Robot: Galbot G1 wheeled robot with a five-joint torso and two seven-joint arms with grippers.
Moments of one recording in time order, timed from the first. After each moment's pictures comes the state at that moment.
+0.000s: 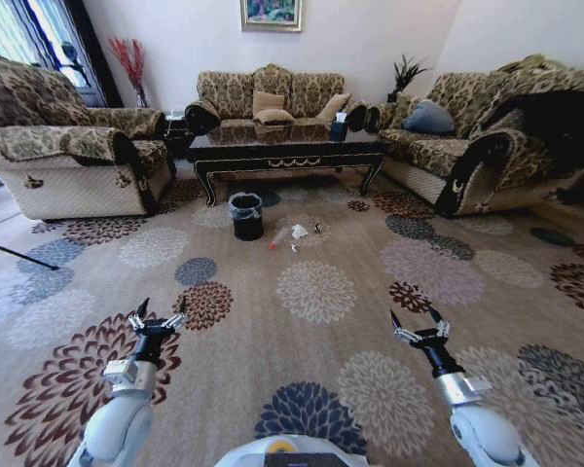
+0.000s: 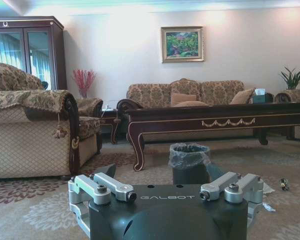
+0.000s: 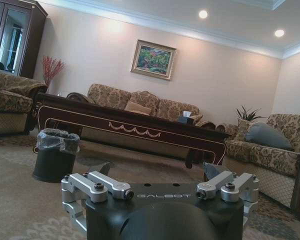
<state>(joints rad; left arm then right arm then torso) 1.66 -1.17 -0.68 -2.13 -0.36 -0.07 -0.17 -1.67 1.08 0.78 1.84 0.36 0.40 -0.11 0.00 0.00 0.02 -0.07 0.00</state>
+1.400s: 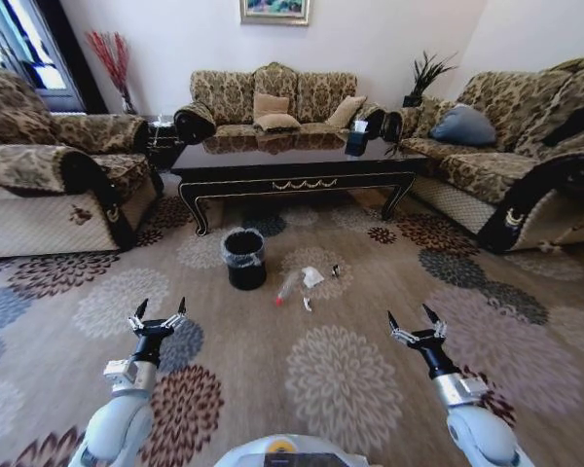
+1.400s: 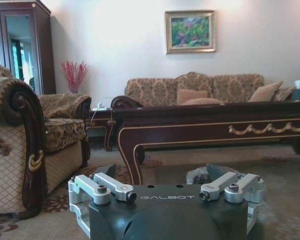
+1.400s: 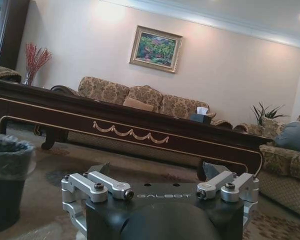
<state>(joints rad) 1.65 -1.17 -0.68 -2.12 -0.36 -0.06 -0.18 -1.67 1.09 0.77 1.85 0.34 0.40 -0.10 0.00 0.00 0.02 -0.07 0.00</state>
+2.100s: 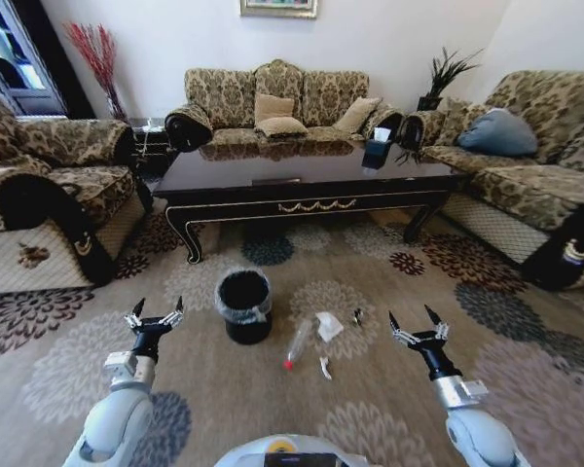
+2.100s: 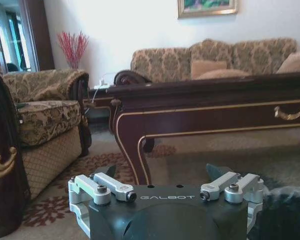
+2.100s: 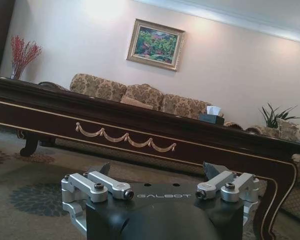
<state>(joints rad) 1.60 -1.13 -0.67 -2.14 -0.39 0.12 -0.27 -1.68 1.10 0.77 1.85 0.33 0.43 -0.09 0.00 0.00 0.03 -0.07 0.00</state>
